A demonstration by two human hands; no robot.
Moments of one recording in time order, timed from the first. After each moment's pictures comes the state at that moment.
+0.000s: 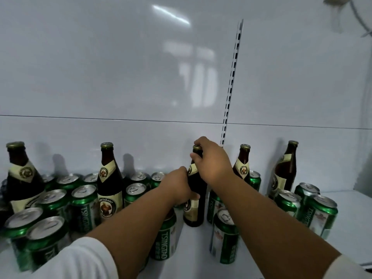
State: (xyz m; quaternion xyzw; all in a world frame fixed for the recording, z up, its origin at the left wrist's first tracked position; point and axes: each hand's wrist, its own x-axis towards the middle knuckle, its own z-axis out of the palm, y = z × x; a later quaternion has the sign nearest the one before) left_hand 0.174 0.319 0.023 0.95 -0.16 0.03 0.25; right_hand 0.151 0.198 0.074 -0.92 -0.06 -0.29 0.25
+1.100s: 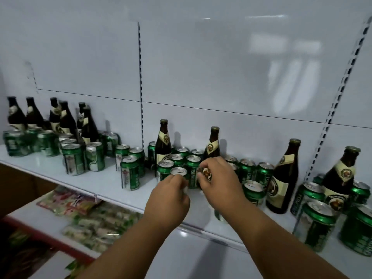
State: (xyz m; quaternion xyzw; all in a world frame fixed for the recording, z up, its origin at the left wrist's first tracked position) left_hand -0.044 0.517 -0.024 0.92 0.04 0.30 0.24; right_hand 0.021 0.378 0.014 -0.86 -0.31 -0.27 0.30
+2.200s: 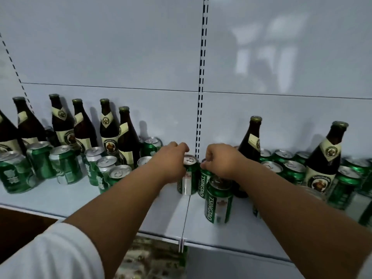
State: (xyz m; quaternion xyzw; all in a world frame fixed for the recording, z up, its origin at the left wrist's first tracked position) left_hand 0.107 0.872 0.016 0.99 -0.04 0.10 0.10; right_hand 0.130 0.699 0.037 -0.97 -0.21 -0.05 0.12
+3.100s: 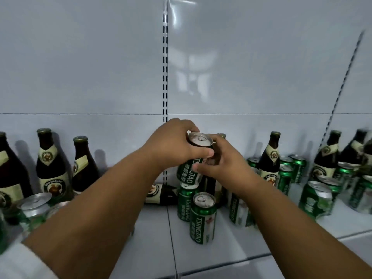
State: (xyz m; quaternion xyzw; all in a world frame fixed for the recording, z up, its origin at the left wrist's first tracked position) left_hand 0.097 0.849 0.122 0.89 -0.26 0.16 0.33; right_hand 0.066 0.682 0.067 -0.81 -0.16 -0.17 0.54
